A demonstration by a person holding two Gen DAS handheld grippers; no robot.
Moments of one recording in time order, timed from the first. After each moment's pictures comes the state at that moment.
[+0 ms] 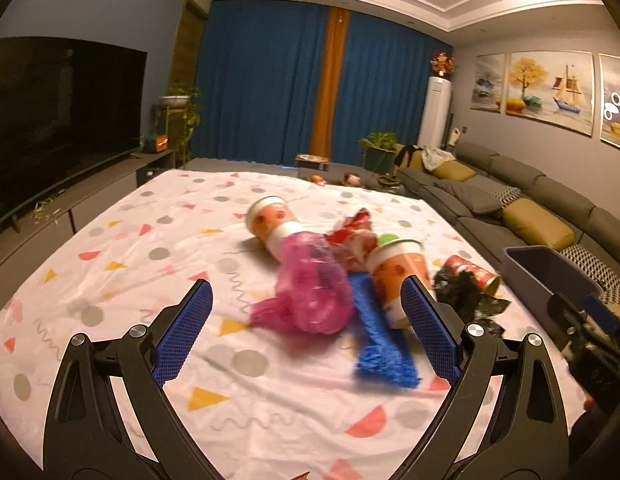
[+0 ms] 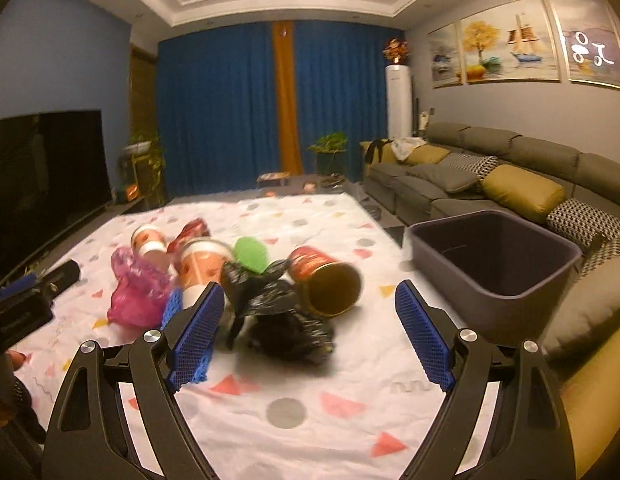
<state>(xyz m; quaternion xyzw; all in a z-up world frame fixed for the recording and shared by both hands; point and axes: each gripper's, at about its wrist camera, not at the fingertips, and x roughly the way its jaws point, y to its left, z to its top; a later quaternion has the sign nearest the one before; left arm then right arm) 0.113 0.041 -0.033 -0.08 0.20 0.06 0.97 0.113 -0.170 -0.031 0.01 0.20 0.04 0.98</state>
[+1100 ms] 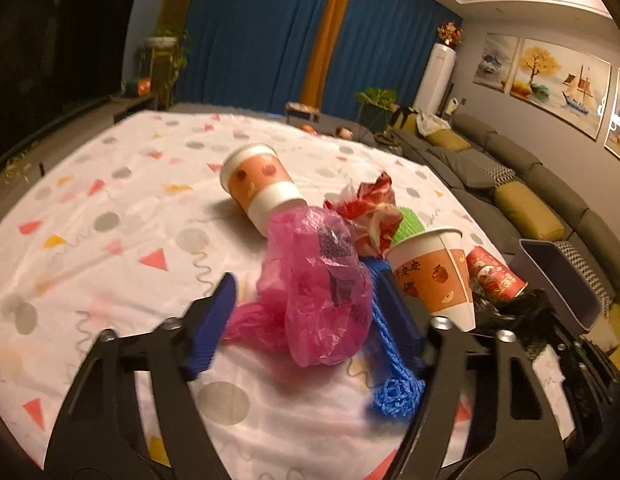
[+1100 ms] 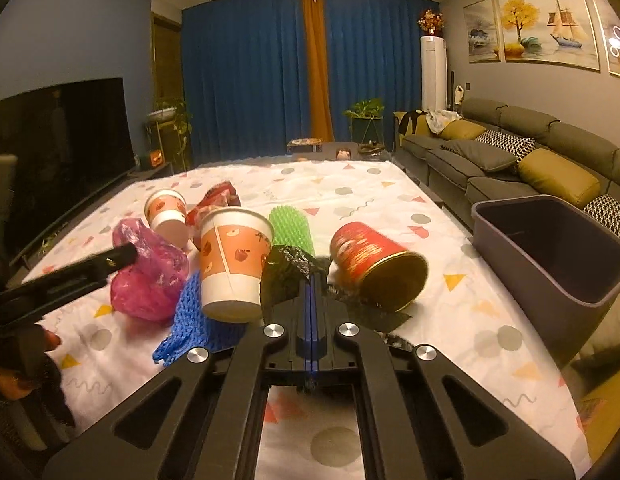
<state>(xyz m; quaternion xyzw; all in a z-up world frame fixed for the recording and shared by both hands) 0.206 0.063 -0.071 -0.13 0.30 0.01 0.94 0.160 -0.140 -0.049 0.01 0.25 0.10 0.96</state>
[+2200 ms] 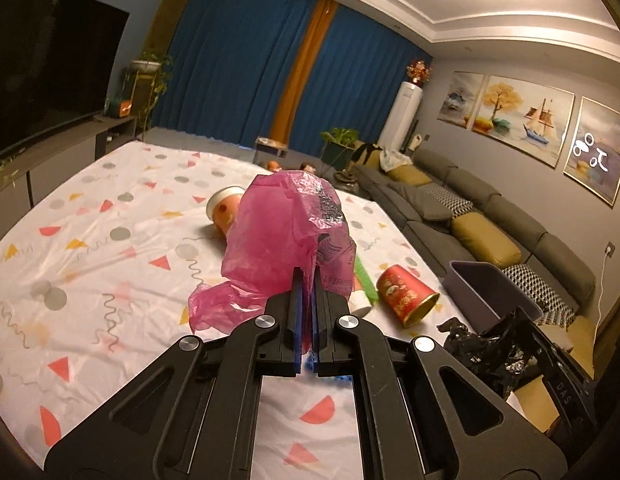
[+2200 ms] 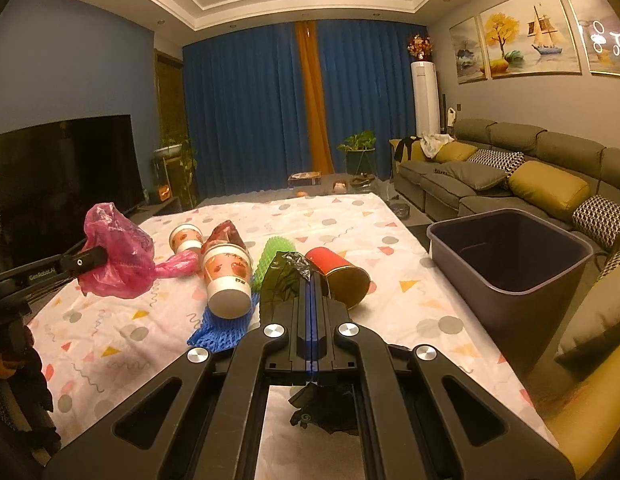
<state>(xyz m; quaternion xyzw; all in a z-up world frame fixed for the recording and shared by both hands) 0.107 0.055 -0.017 -0.16 0.22 -0.04 0.96 0.077 -0.189 -0.011 0.03 0.19 0.10 0.98</state>
